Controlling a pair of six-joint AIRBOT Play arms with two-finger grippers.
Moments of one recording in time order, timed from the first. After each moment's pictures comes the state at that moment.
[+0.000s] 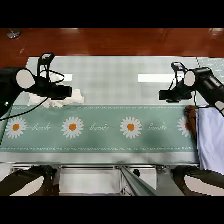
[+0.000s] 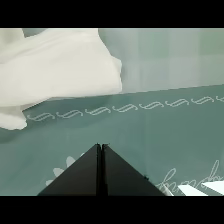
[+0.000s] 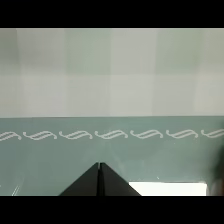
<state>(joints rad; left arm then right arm) -0.22 -1.16 1.06 1.46 -1.08 -1.69 0.13 -1.35 1.10 -1.63 1.12 1.77</state>
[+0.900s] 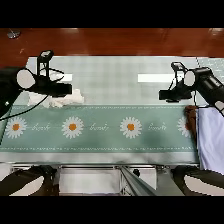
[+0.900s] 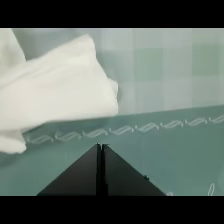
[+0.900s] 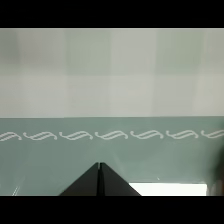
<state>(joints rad) -0.22 -1.17 1.06 1.46 -0.98 -1.69 0.13 -1.35 1.10 -1.63 1.11 1.77</state>
